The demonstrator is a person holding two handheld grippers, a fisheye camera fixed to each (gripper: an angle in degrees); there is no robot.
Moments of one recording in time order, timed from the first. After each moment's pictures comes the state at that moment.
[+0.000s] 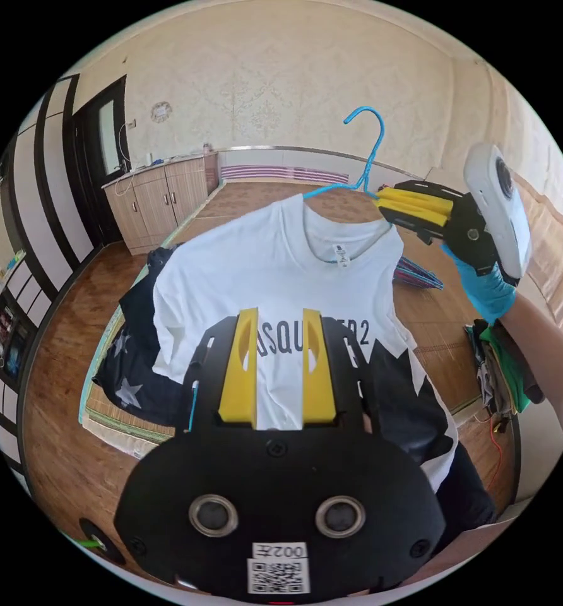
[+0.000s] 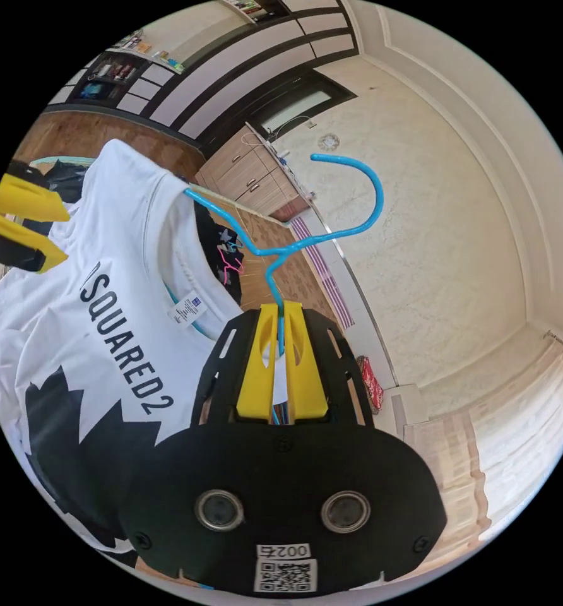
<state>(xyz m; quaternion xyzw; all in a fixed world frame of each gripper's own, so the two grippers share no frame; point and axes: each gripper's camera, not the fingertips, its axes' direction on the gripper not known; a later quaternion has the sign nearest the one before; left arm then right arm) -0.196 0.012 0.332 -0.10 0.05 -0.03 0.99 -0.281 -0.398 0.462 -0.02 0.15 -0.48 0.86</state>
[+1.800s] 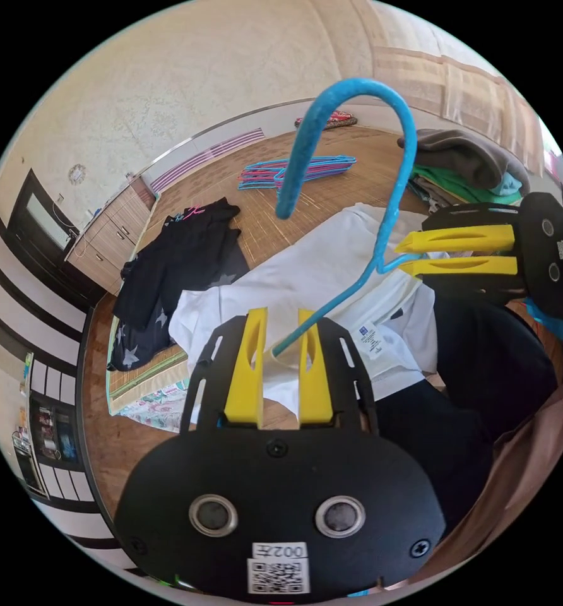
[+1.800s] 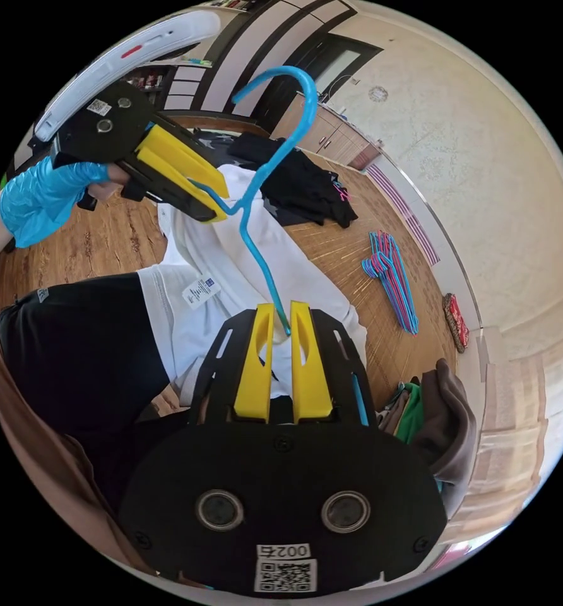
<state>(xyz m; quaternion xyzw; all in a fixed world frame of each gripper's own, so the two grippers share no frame) 0.011 0.142 0.167 -0.16 0.06 0.20 0.97 -0.158 -0.076 0.240 -0.20 0.01 -0.41 0.89</state>
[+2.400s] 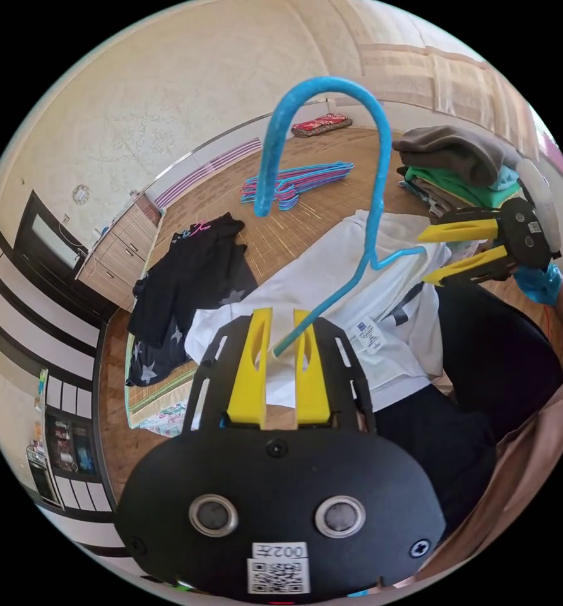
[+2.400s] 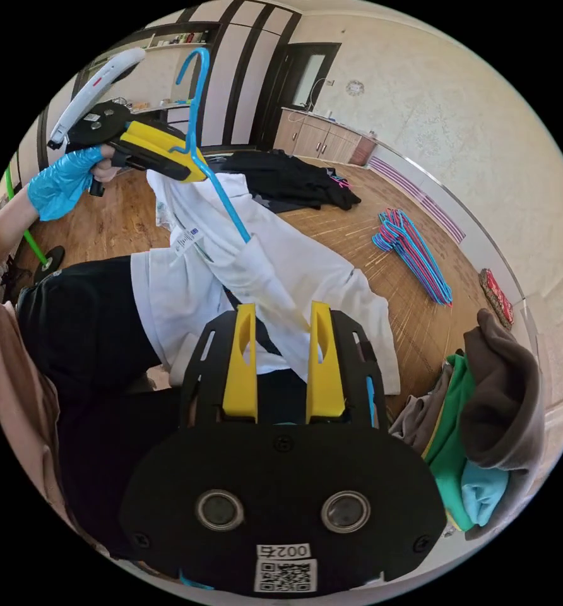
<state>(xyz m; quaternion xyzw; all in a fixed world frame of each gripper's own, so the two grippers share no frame) 0.013 0.133 0.108 -0.14 0.04 0.23 0.96 -0.043 -0.012 0.203 -0.19 -0.08 -0.32 0.92</state>
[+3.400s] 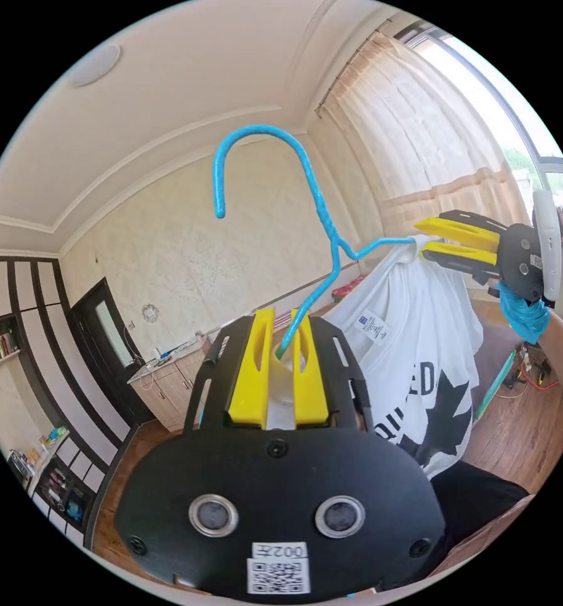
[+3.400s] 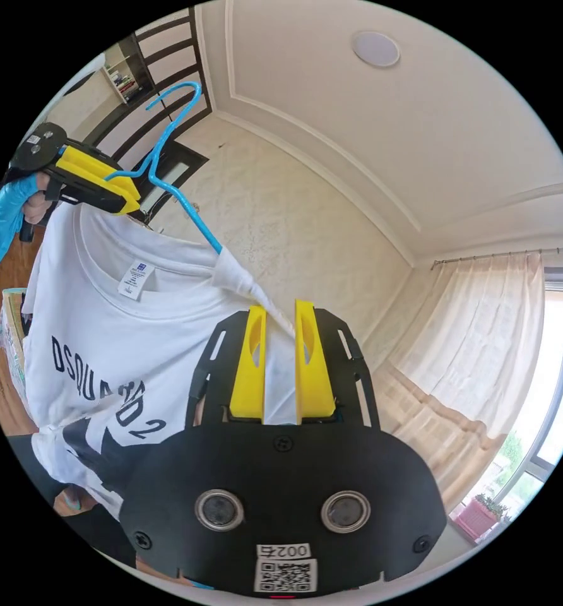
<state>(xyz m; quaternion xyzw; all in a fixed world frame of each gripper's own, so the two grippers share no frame) -0.036 -0.098 -0.227 0.23 0.02 0.19 0.96 -0.110 -0.246 -0.142 0.21 0.25 -0.31 0.89</state>
